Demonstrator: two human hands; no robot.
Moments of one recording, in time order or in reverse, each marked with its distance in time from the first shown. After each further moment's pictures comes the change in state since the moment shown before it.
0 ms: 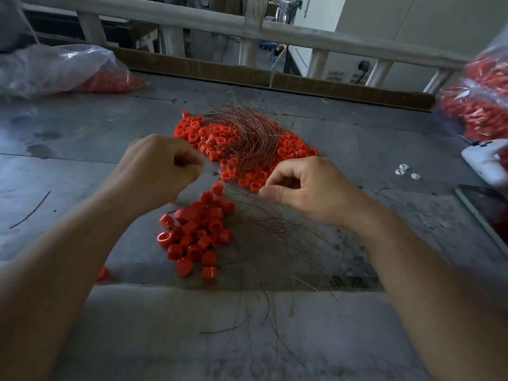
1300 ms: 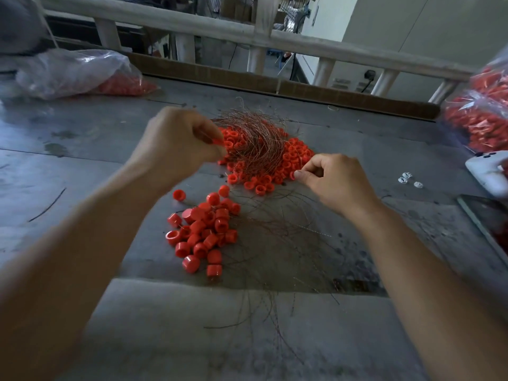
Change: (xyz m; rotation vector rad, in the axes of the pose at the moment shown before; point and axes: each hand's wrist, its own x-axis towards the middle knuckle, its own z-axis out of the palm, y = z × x) left_hand 0.016 0.024 -0.008 -0.206 0.064 -0.029; right_hand 0.015 0.037 -0.005 -0.239 0.311 0.236
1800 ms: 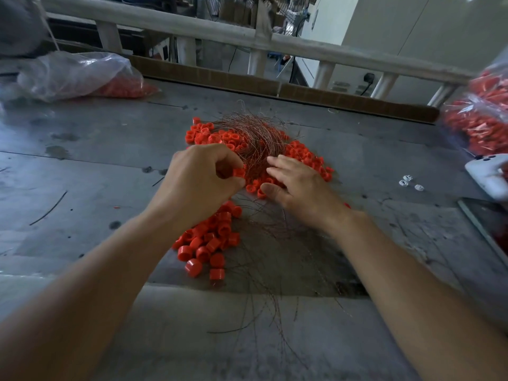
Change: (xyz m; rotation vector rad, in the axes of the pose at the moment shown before) left_hand -0.028 -0.002 0.023 0.059 0.008 0.105; right_hand 0.004 -0.018 0.029 -0.188 -0.248 -0.313
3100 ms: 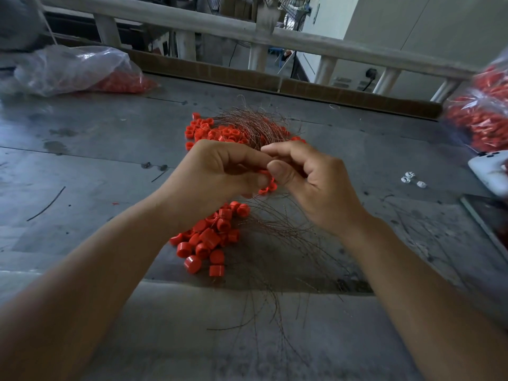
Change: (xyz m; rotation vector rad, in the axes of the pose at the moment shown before) left_hand -0.010 0.022 -0.007 -0.575 -0.313 0.078; right_hand -0.031 -0.029 -0.026 0.613 0.392 -0.193
